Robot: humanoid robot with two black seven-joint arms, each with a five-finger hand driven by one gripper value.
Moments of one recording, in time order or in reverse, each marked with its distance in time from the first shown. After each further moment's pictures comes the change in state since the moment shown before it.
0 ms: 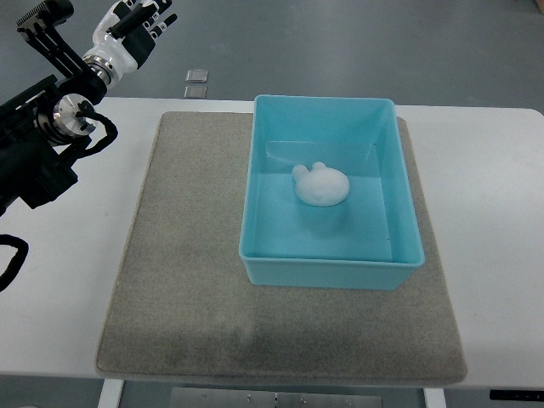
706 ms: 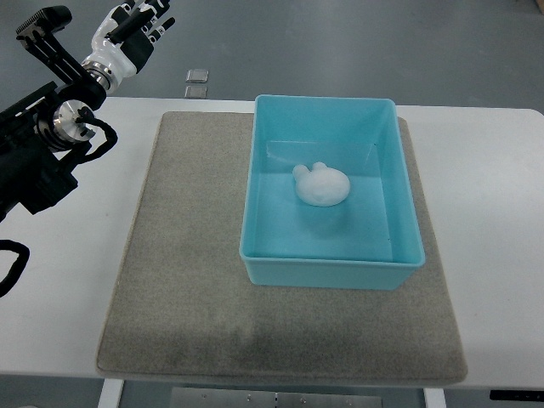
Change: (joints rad) left arm 0.023 0.002 -0.026 -0.010 0.017 -0.005 -0.002; right arm 0.000 0.000 0.000 0.000 0.000 0.000 0.000
